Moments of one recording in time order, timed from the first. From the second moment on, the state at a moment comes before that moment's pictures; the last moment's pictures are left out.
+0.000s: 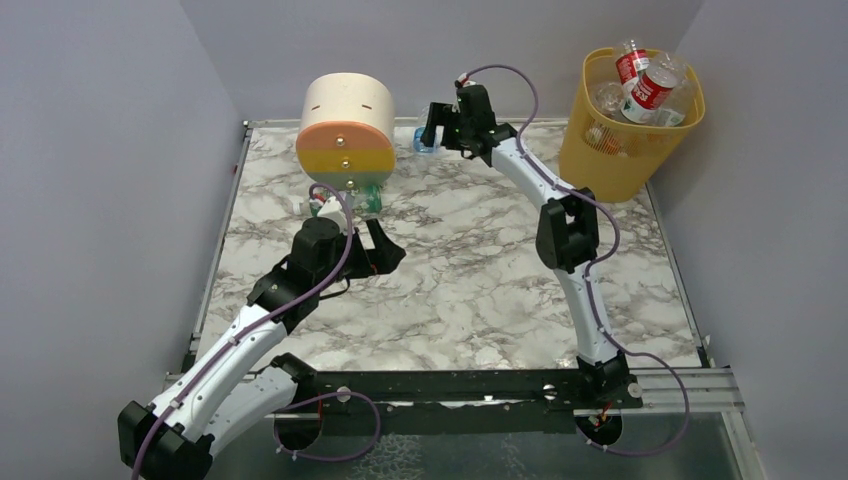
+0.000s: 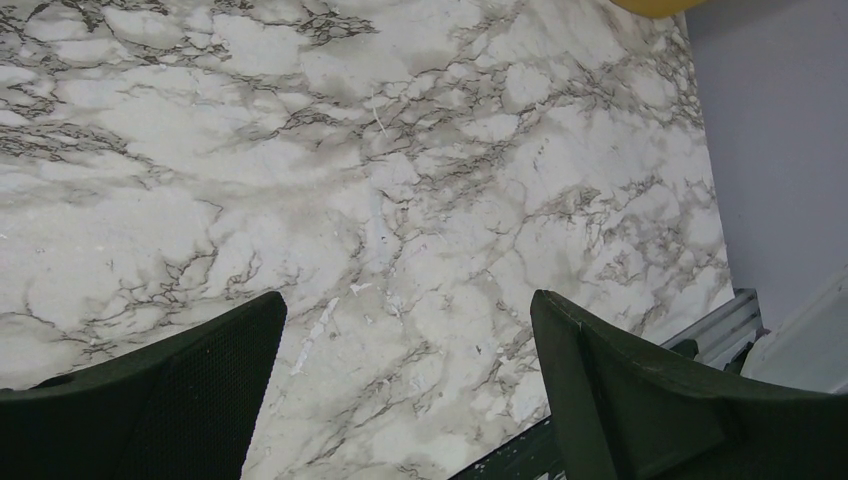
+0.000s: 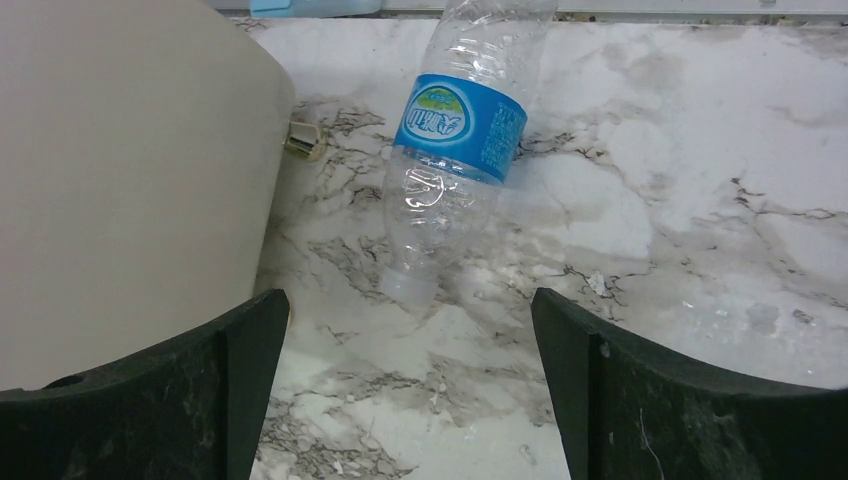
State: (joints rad) left arm -0.54 0.82 0.70 -0.37 0.08 -0.64; right arm 0.45 2.41 2.26 -0.37 -0.05 0.41
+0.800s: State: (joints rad) left arm -0.54 0.83 0.70 -0.40 0.07 -0.65; right arm 0.46 2.63 2.26 -0.13 -0.05 0.62
